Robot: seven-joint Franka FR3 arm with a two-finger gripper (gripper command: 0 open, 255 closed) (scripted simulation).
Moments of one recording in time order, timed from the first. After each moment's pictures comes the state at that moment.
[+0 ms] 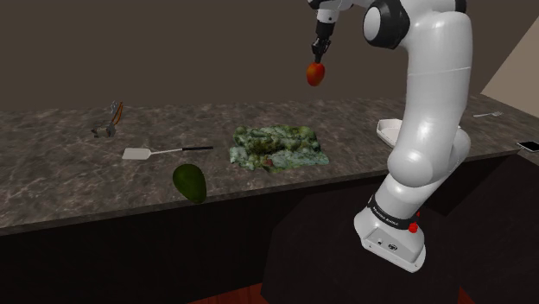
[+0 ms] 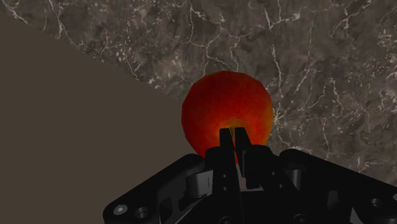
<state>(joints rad) -0.26 0.44 -0.46 -1.32 0.16 1.78 -0.67</state>
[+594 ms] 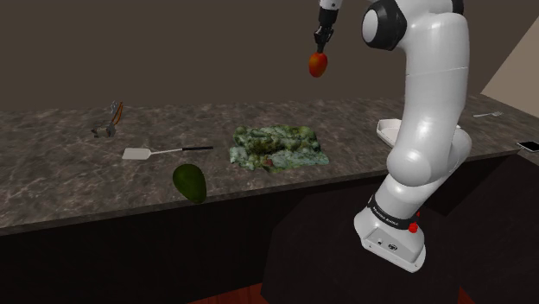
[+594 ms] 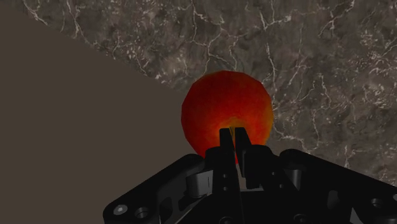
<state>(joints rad) -0.28 0.47 -0.46 -1.16 0.17 1.65 -0.67</state>
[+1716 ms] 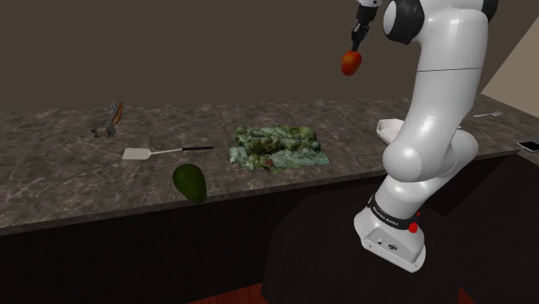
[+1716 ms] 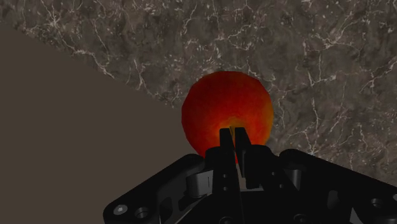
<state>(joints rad) -0.44 0.37 -0.53 -1.24 0.17 1.63 -0.90</state>
